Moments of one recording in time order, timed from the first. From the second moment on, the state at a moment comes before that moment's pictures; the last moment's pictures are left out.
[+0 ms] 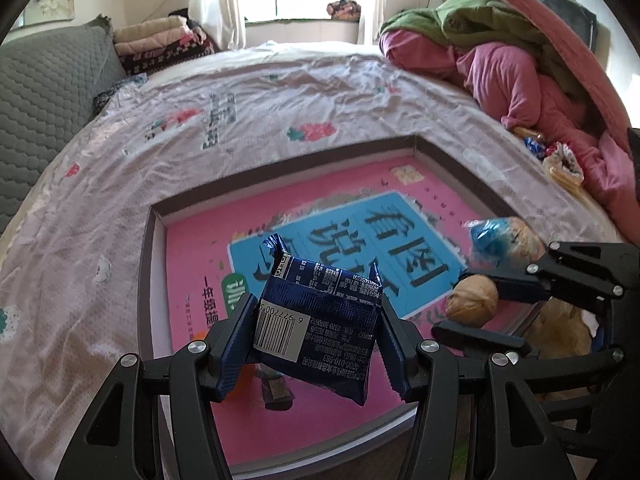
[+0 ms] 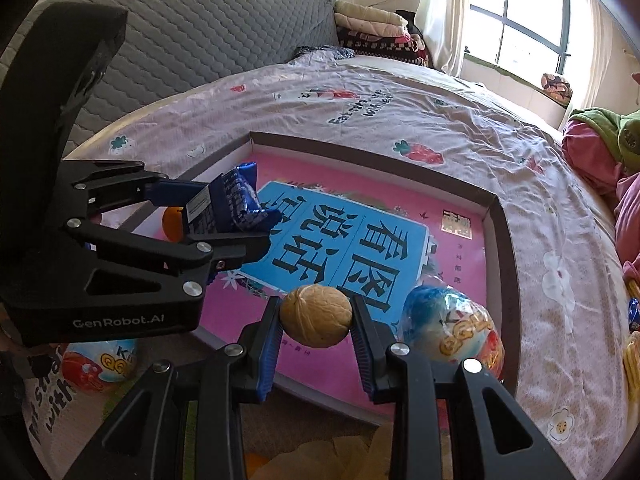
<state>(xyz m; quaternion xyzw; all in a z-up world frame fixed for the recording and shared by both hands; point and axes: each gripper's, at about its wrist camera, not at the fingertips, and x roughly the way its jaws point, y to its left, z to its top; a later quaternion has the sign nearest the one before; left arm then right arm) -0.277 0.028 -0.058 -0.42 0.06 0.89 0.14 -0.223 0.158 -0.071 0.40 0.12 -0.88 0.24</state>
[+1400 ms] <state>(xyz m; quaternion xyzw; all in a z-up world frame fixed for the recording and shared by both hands) -0.278 0.038 -0.075 -0.47 0.10 0.86 0.17 -0.230 0.165 -0.077 0.42 0.11 -0.87 0.23</state>
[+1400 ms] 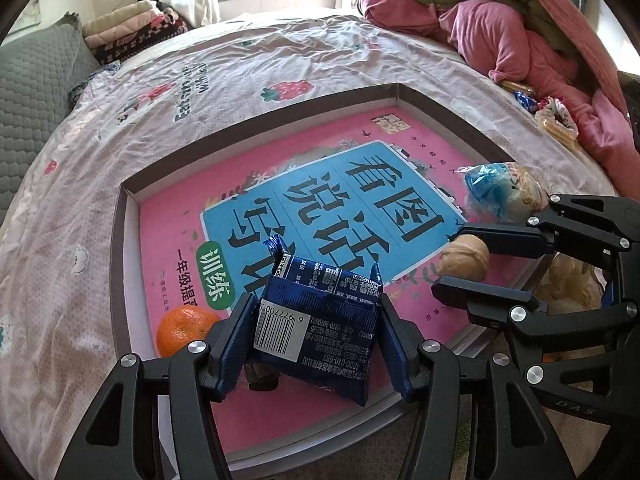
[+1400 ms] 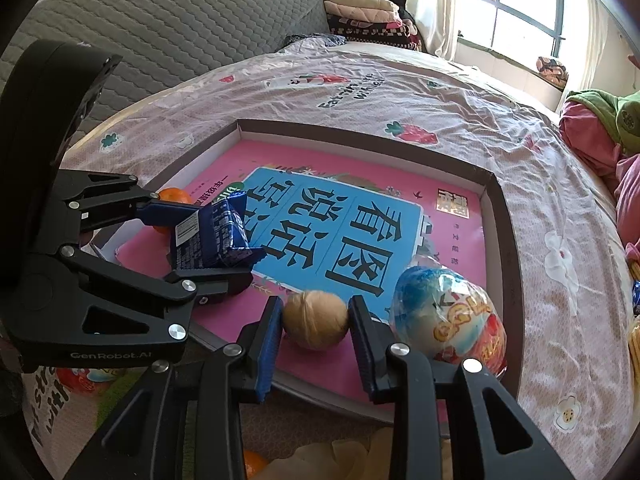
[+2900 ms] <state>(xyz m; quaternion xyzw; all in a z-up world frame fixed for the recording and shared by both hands) -0.274 0.031 -0.053 -0.44 0.07 0.88 0.18 -0.220 0.177 -0.049 0.39 0.09 -0.89 0.22</state>
